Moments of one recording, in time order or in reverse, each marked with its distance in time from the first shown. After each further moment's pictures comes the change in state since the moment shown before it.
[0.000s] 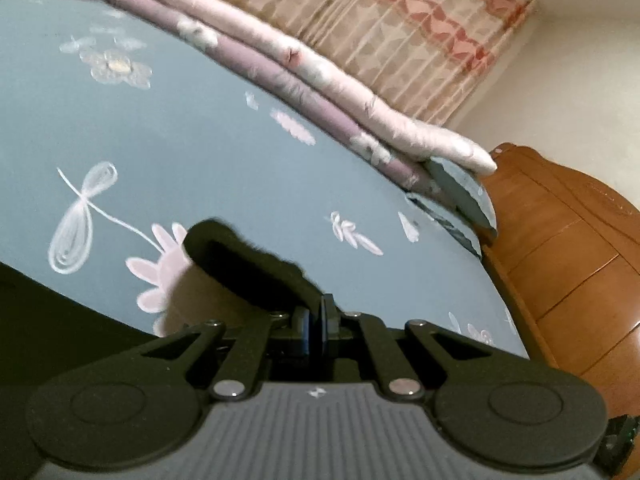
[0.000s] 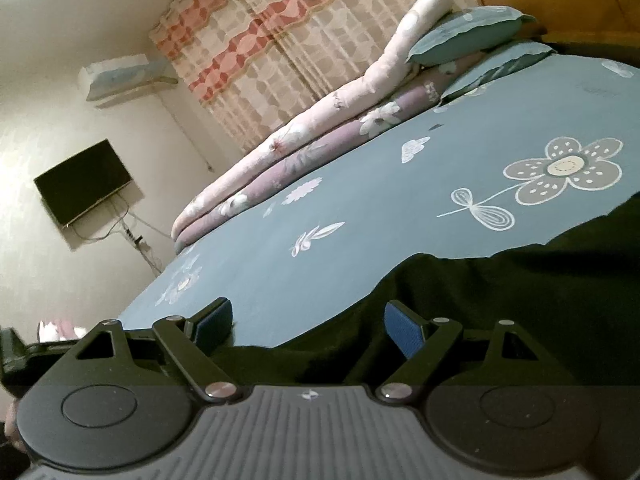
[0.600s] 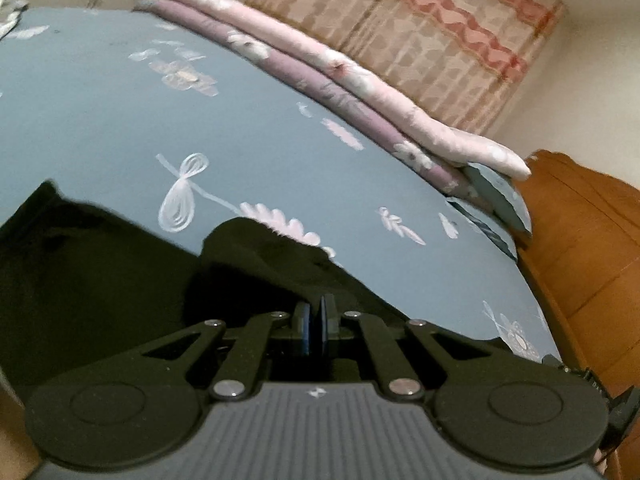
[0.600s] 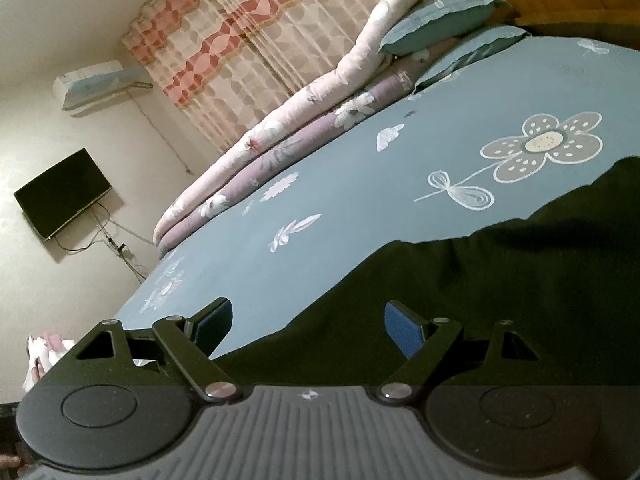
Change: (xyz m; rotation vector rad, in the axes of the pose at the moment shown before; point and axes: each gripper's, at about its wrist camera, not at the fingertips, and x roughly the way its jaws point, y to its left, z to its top) left arm -0.061 0.029 -0.033 -0.038 -0.018 0.137; right arm 0.012 -0.008 -0.006 0.053 0.016 -0.058
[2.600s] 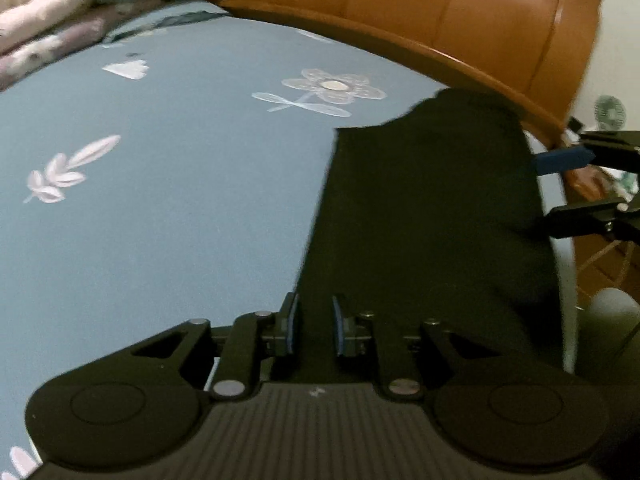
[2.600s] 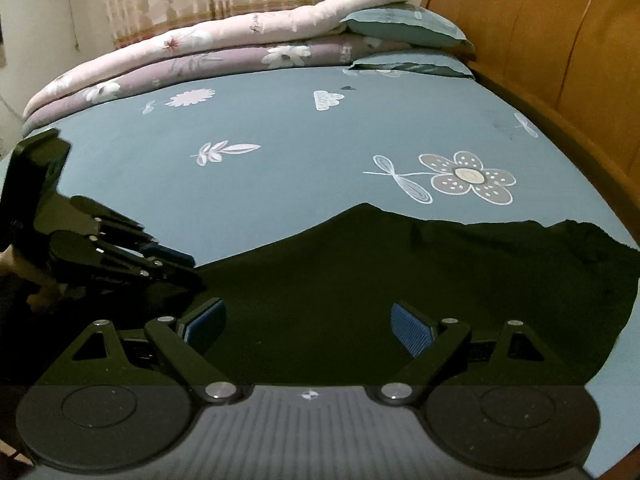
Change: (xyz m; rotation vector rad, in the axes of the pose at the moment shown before) left arm 0.218 -0.169 0.003 1.057 0.652 -0.662; right arm -0.005 0.167 -0.029 -0.302 0.207 -0.592
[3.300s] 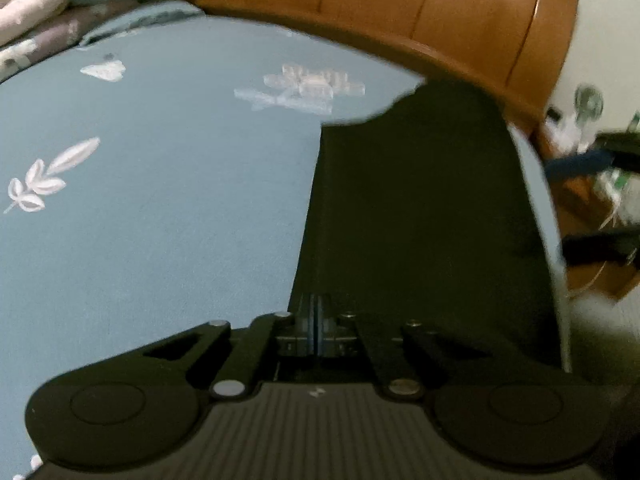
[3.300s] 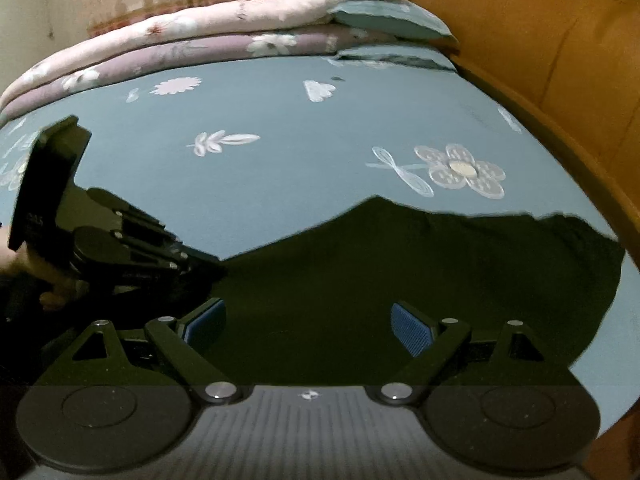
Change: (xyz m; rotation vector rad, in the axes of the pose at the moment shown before) left arm -0.006 0.010 0.000 0.037 -0.028 -0.045; right arm -0.005 0.055 0.008 0.007 0.036 -0.094
